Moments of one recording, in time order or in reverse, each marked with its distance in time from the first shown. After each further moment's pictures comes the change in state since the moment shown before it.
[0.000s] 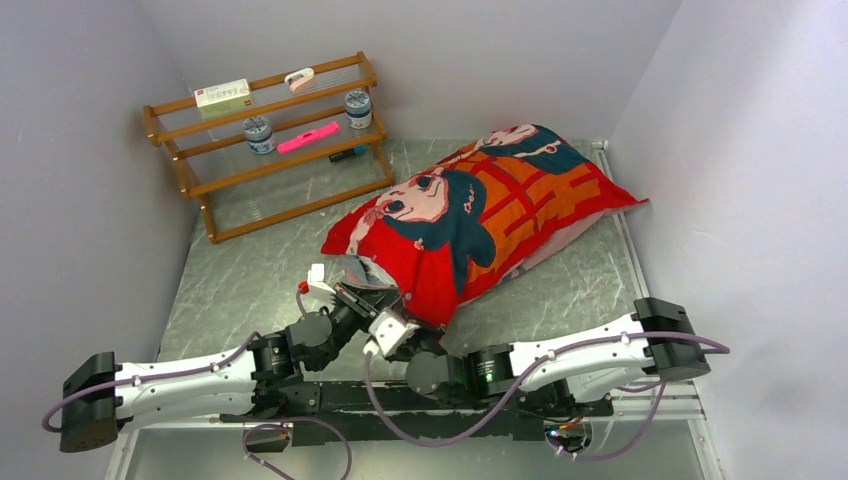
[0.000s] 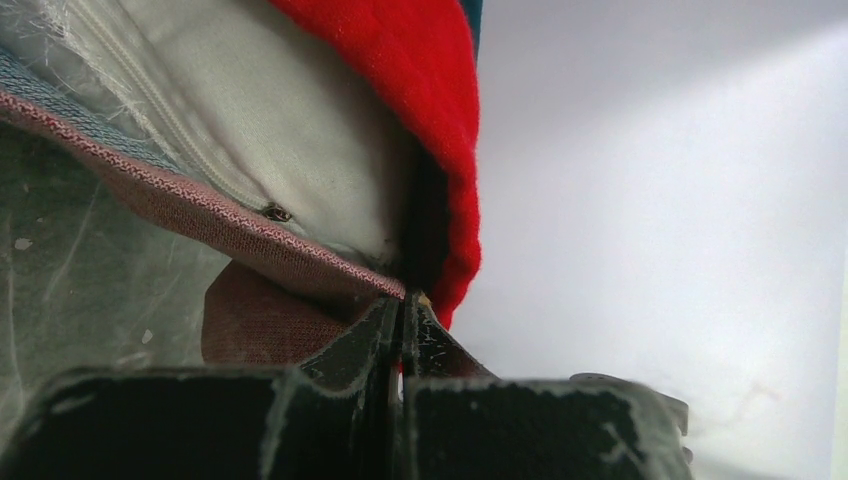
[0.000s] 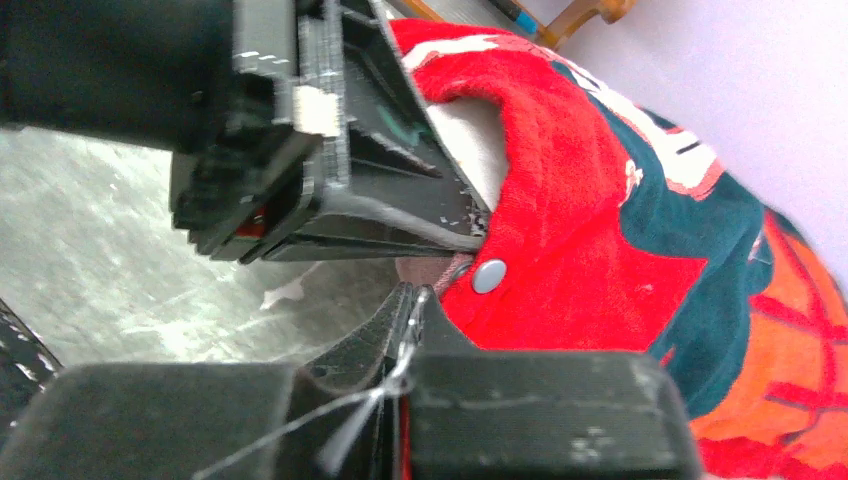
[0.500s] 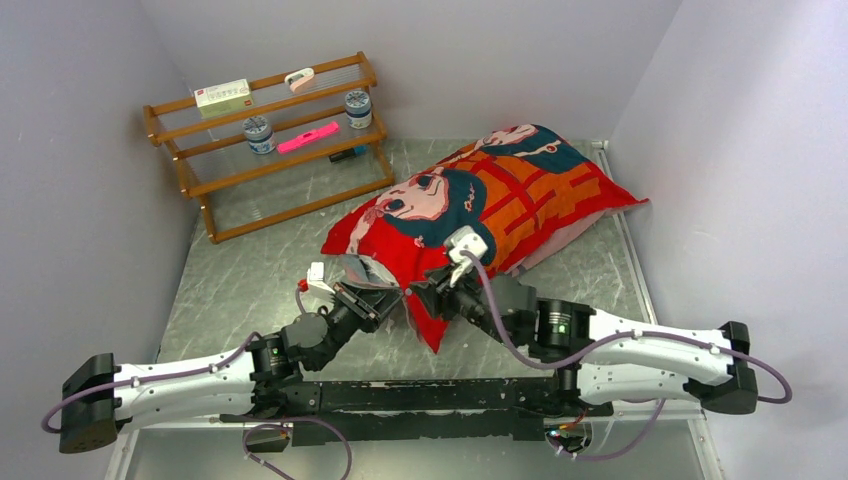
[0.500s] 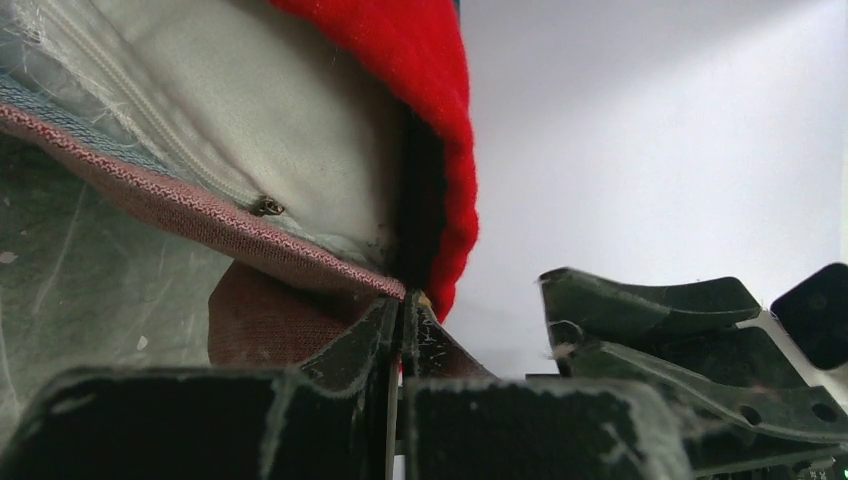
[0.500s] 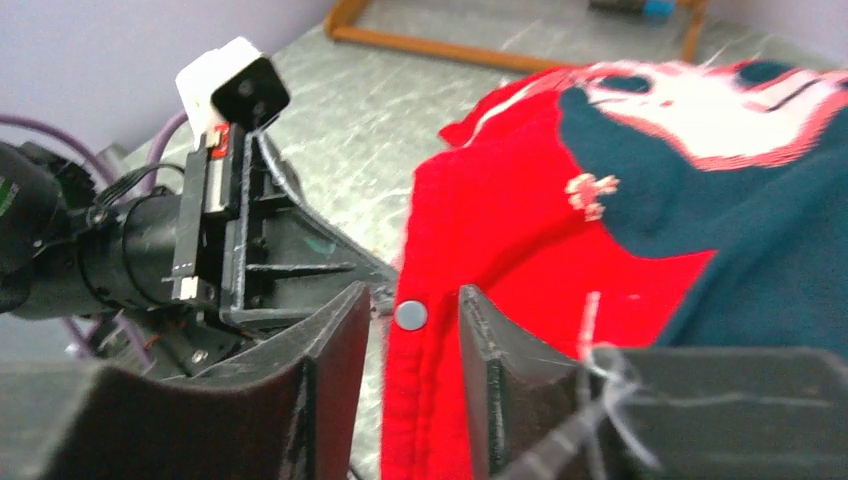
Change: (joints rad) left arm 0.000 -0.015 -0.003 0.030 0.021 0.053; right arm -0.322 -0.419 0.015 -0.196 -0.529 0.467
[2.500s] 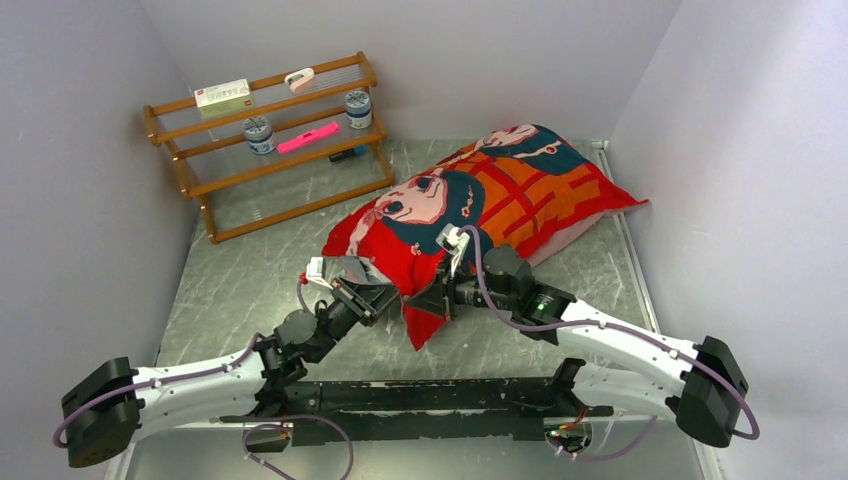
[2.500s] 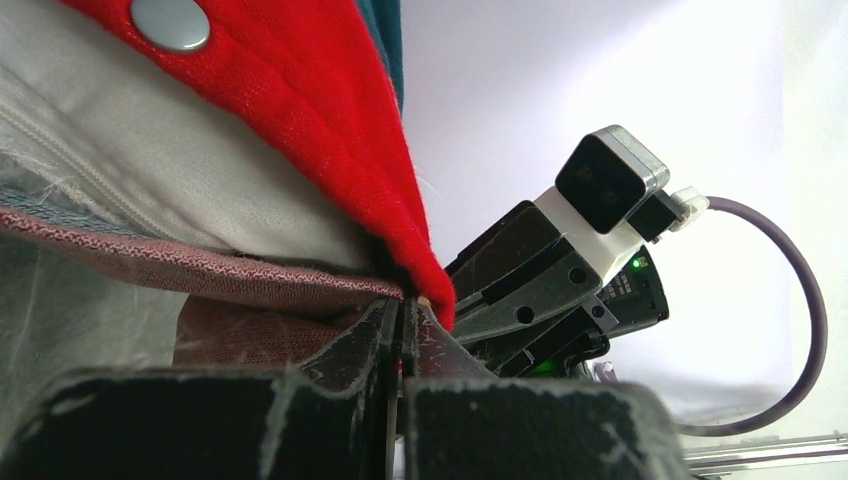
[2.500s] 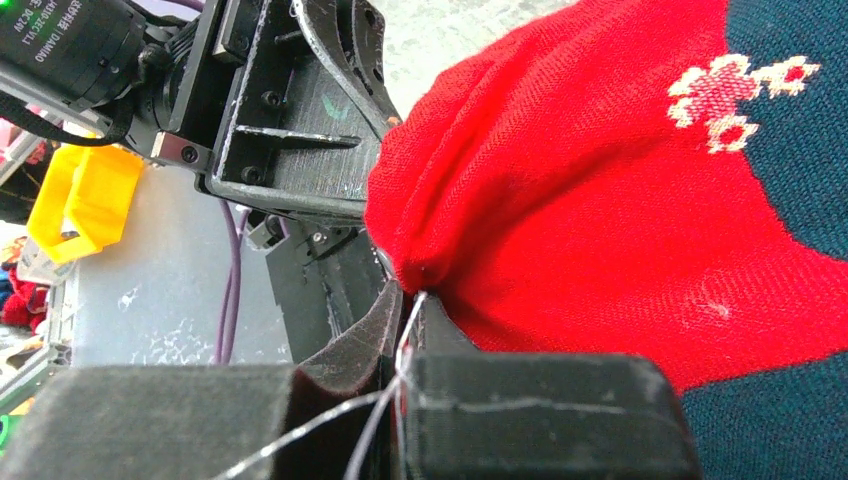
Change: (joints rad) left arm 0.146 0.071 -0.117 0.335 0.214 0.086; right arm -0.428 0.092 -0.220 0.222 -0.914 0.177
